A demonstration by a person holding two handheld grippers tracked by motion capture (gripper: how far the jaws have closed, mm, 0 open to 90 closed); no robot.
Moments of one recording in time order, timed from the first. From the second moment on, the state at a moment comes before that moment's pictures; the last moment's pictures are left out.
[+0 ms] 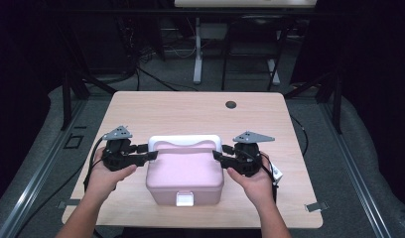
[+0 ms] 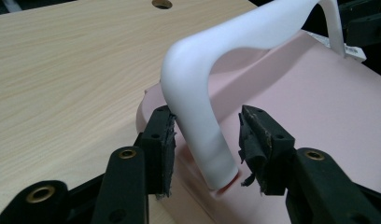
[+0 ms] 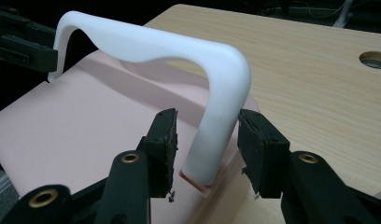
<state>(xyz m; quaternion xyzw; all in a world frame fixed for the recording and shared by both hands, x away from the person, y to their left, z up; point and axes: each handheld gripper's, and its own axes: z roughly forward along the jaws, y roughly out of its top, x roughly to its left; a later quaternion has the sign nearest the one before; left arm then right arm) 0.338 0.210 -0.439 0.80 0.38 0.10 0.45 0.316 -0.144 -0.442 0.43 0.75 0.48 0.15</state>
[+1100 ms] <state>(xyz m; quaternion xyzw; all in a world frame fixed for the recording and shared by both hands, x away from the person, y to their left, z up) 0.324 0.208 -0.441 0.81 0.36 0.12 0.45 0.304 -0.146 -0.444 0.40 0.78 0.46 0.15</state>
